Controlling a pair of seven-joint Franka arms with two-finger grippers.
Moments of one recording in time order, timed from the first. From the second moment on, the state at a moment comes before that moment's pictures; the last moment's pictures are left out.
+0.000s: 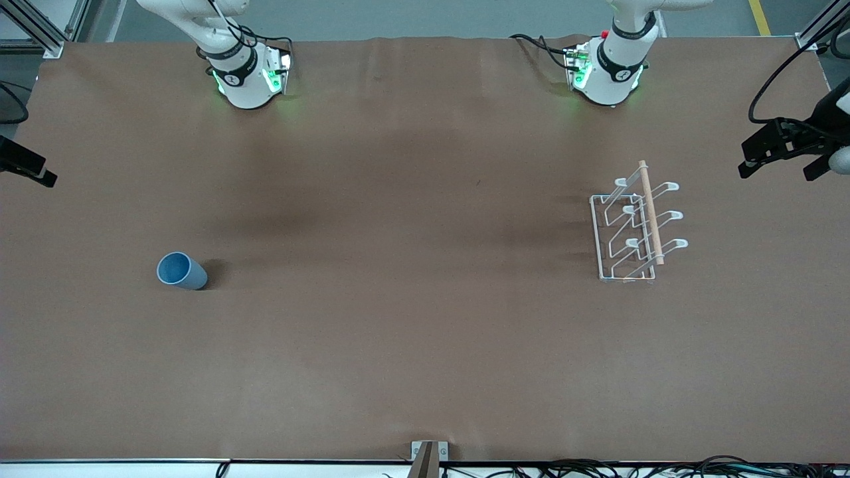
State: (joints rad) left arm -0.05 -0.03 0.01 -1.53 -0.01 1.60 0.02; right arm -0.07 0.01 -0.10 -1.52 0.04 1.53 -0.05
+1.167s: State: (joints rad) left arm -0.05 -0.03 0.02 -1.52 -0.01 1.55 0.02; right arm -0.07 0.04 -0.10 -1.51 0.04 1.56 -0.07
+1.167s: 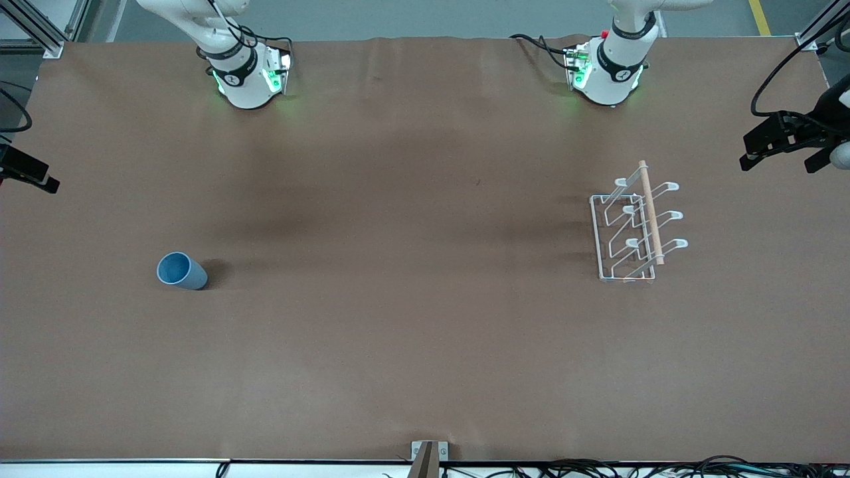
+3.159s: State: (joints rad) left arm -0.05 -0.02 0.01 -1.53 -0.01 1.55 0.02; right arm -0.09 0.45 -0.08 -1.99 0.11 2.38 -0.39
